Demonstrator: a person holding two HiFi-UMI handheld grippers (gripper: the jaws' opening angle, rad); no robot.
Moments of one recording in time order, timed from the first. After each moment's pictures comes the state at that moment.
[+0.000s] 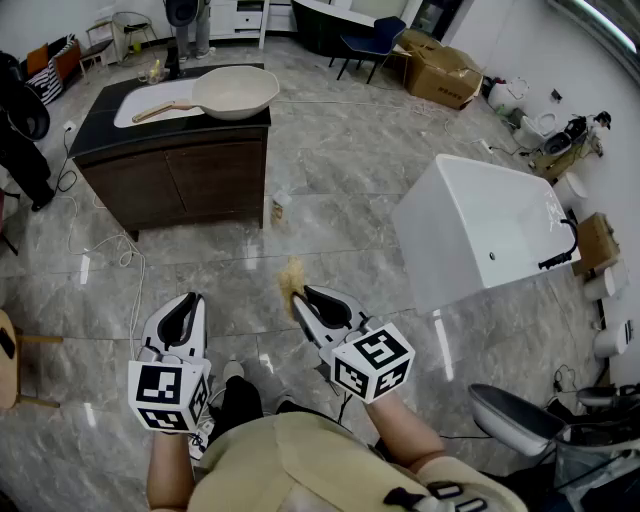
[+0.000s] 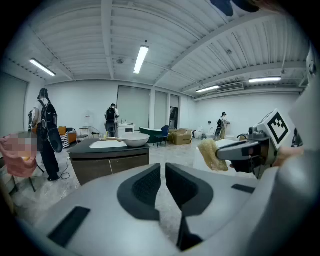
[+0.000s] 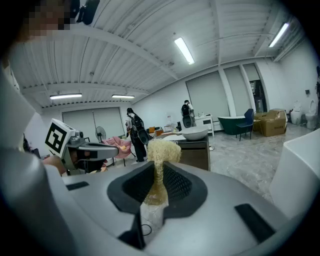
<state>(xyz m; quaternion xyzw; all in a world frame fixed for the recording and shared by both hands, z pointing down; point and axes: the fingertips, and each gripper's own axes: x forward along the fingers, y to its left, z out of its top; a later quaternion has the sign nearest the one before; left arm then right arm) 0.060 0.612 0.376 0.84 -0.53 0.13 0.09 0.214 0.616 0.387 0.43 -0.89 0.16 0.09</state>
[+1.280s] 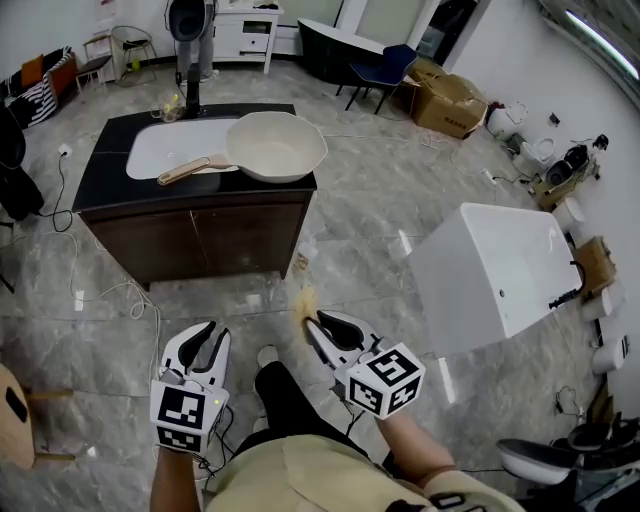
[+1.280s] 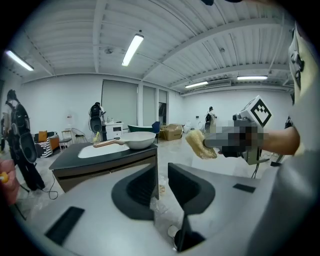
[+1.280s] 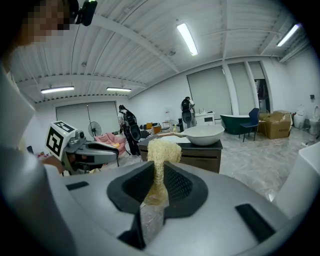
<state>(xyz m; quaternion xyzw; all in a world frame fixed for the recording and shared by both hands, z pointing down) -0.068 0.416 0.401 0.88 -0.44 0.17 0.06 0.072 0.413 0.399 0.43 -0.88 0.16 0.11</state>
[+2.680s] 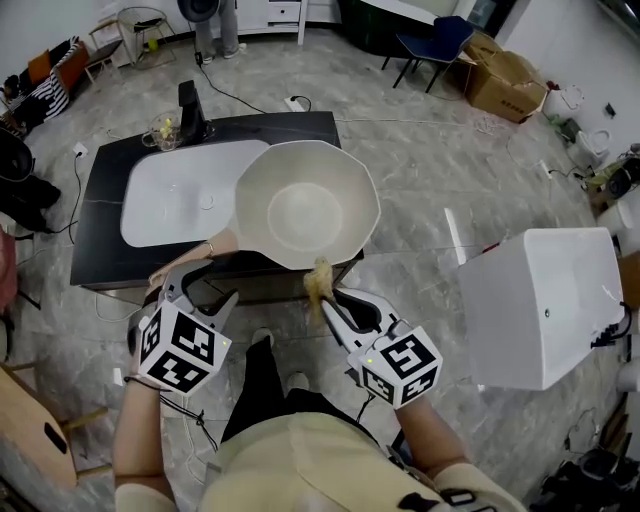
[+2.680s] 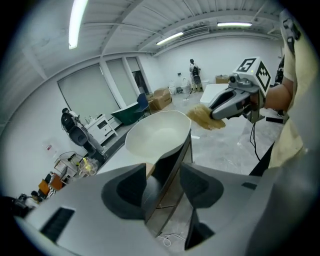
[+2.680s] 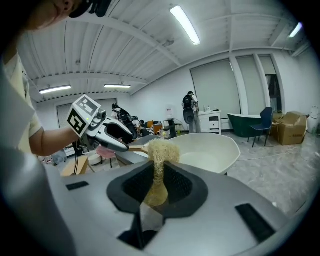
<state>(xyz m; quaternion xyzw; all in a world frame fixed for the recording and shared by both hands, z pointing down) -0.054 0.048 0.409 0.83 -0.34 0.44 -0.02 0.091 0.084 0.406 0.40 -0.89 0.16 0.13</state>
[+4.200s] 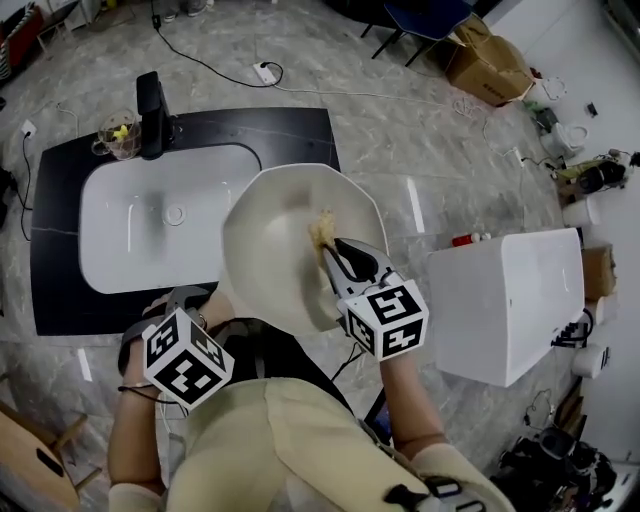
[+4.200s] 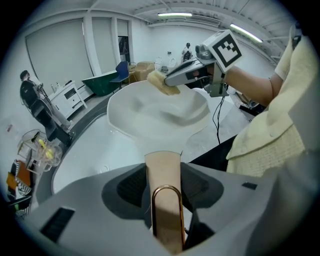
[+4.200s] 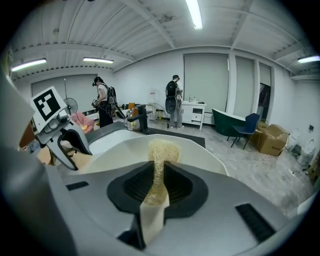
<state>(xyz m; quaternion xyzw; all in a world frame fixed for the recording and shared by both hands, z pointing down) -0.071 -0.035 0.491 0.82 -0.18 0.53 0.13 0.099 -0.126 0.438 0.48 -0.82 0.16 0.26</state>
